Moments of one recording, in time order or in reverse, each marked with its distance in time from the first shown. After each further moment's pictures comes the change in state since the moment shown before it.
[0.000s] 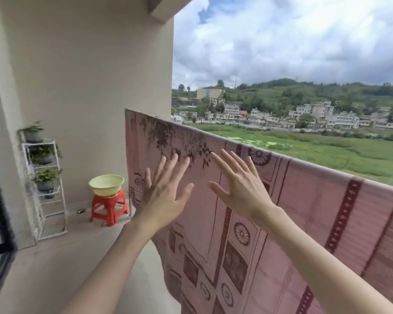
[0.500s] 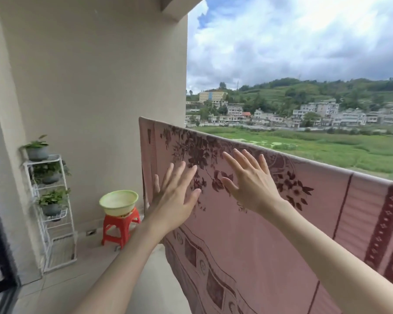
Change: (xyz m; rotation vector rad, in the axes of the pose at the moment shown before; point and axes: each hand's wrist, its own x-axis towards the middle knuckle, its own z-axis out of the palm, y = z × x) left_hand 0.185 -0.431 -0.042 0.011 -0.120 -0.013; right_hand 0.373 -0.198 0.223 -0.100 -0.029 0.108
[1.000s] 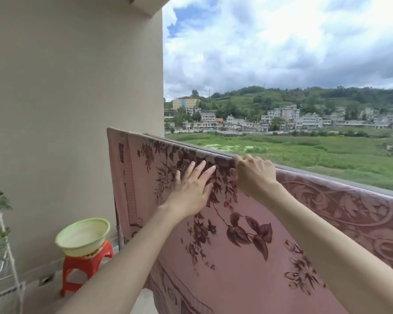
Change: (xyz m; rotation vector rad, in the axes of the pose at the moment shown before) left_hand 0.180 -0.224 -0.033 -0.018 -0.178 0.207; right_hand 0.236 -0.150 0.071 -0.272 -0.033 0.270
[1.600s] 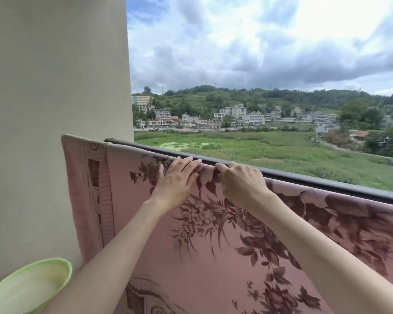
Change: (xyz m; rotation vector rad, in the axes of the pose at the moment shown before) left_hand 0.219 -0.261 -0.078 -0.084 0.084 0.193; right_hand 0.237 -0.169 0.018 -0.057 0.036 0.044
